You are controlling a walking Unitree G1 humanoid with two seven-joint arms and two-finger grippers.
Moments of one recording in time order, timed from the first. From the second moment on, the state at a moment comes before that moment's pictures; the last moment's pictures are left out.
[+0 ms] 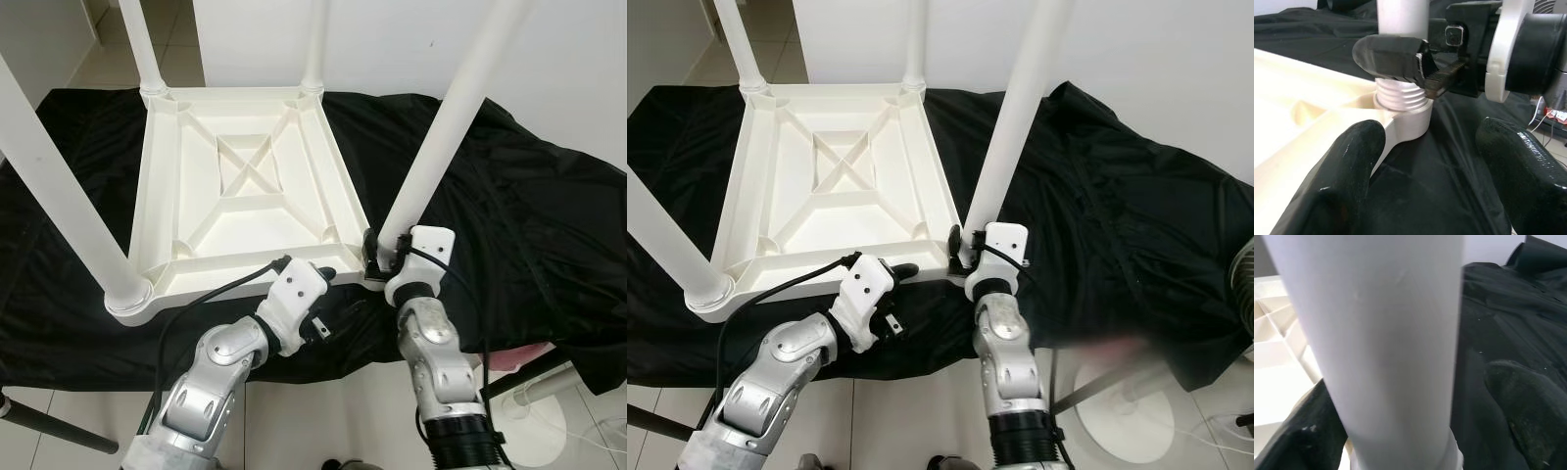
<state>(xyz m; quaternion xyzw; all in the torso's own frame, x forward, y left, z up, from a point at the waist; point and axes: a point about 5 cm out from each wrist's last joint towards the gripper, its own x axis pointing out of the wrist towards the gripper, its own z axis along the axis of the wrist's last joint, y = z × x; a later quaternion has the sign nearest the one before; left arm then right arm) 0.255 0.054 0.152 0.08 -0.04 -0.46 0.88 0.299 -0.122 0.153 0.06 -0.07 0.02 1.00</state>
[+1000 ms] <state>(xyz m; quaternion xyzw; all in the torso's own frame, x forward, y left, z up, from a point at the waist) 0.256 0.051 0.153 0.08 -0.04 -0.47 0.88 0.315 -0.149 0.153 -0.01 -0.07 0.26 0.96</state>
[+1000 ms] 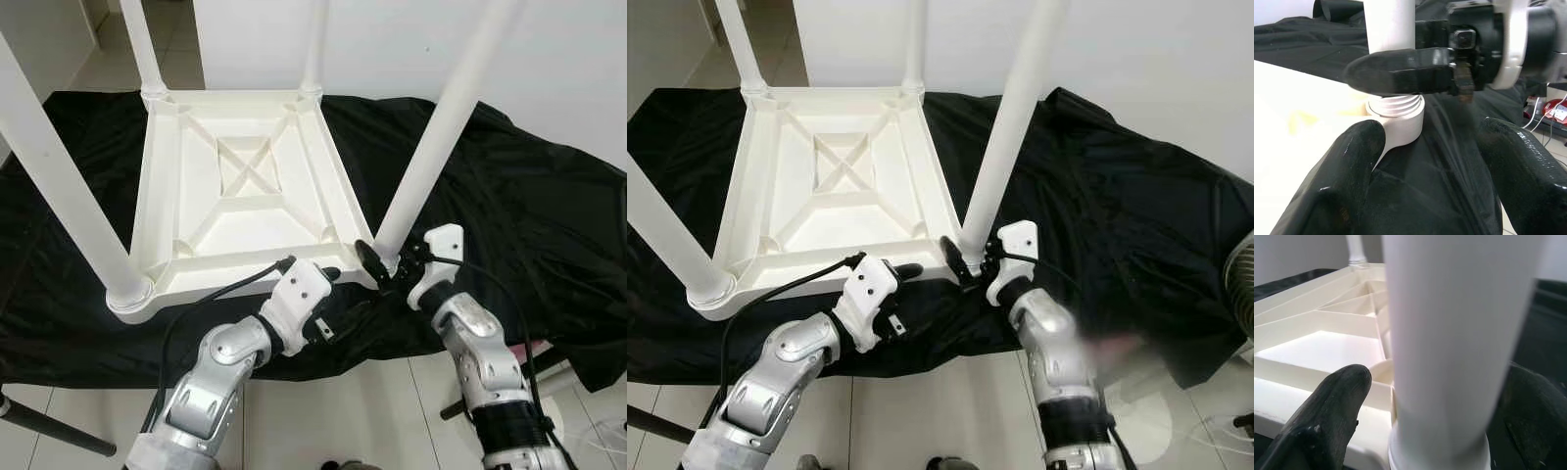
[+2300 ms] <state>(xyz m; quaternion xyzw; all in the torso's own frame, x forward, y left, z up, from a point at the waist) 0.255 0.049 0.153 0.09 -0.05 -0.47 0.88 0.318 -0.133 0.152 0.02 -0.06 0.10 0.99</state>
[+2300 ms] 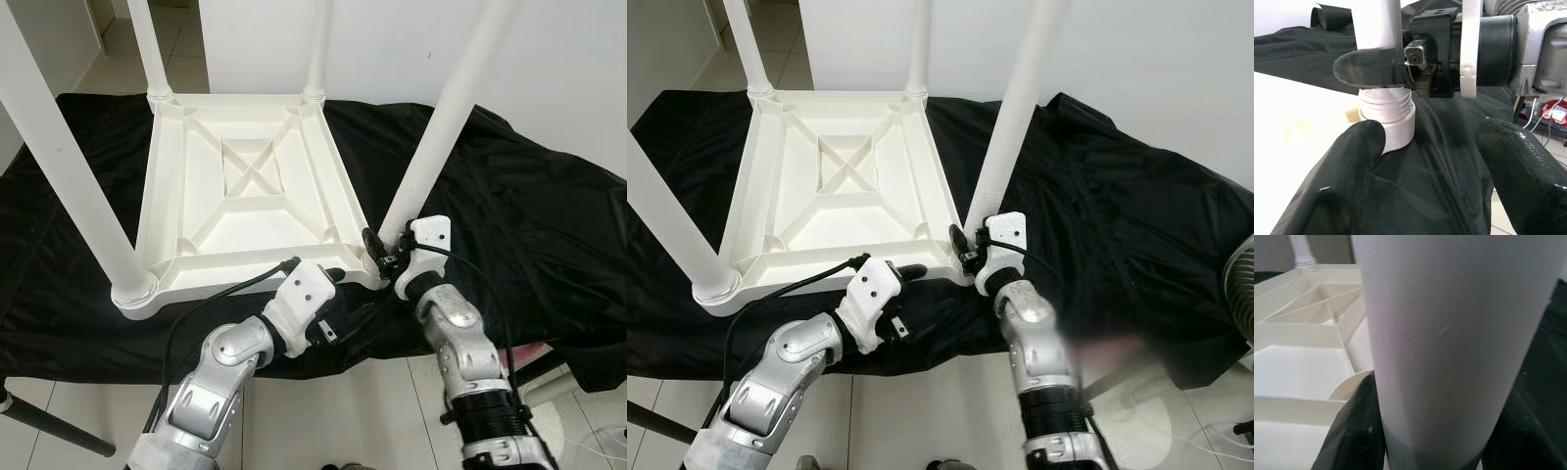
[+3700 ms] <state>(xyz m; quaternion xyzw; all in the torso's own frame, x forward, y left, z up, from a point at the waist) 0.258 0.047 0.151 0.08 -0.04 -0.47 0.88 0.300 -0.128 0.157 0.05 -0.08 0.09 0.99</state>
